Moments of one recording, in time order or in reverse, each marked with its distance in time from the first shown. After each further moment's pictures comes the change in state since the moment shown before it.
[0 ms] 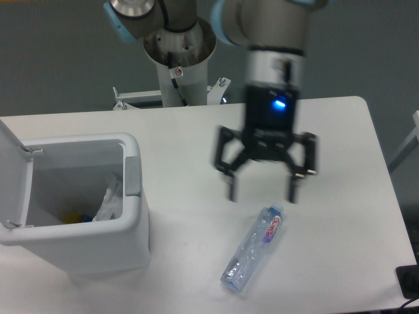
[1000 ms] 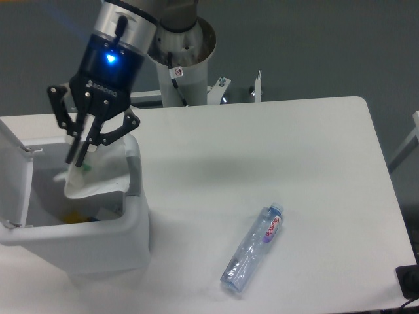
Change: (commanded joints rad) arm -0.364 0.317 -0.196 0.038 -0.271 -0.218
